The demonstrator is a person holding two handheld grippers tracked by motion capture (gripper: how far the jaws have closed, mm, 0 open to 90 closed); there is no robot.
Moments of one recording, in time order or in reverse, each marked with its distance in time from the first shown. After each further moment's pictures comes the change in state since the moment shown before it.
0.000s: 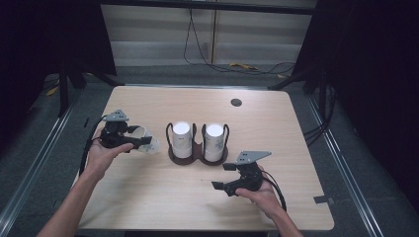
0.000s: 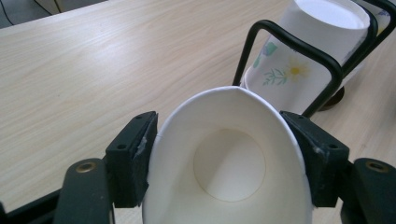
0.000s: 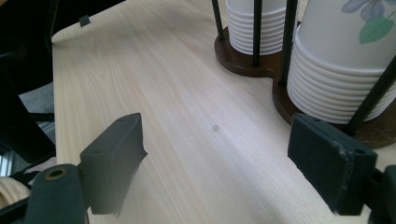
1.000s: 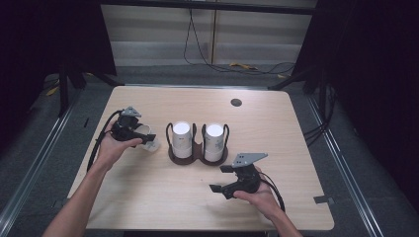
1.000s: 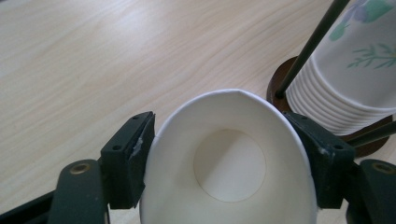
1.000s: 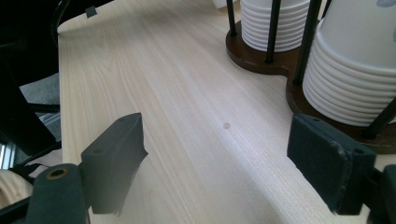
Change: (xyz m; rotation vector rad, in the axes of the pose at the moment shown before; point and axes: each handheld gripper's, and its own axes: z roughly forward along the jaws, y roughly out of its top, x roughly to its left) left arm 0.015 0.006 0.042 0.164 0.102 0.024; right arm 0.006 -0.001 0.005 0.020 0.020 -0.026
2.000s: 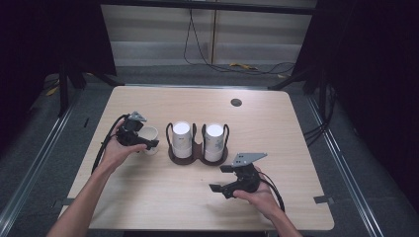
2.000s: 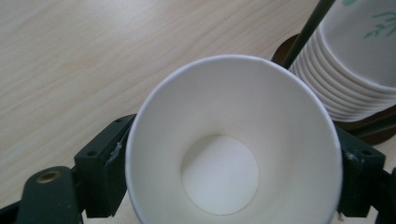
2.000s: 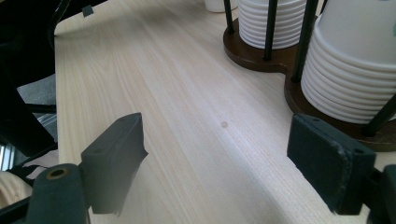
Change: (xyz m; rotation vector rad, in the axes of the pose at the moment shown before) left arm -0.009 -0.007 0.012 0.065 -0.001 0.000; right arm -0.002 -0.001 0.002 0.006 -0.005 0.011
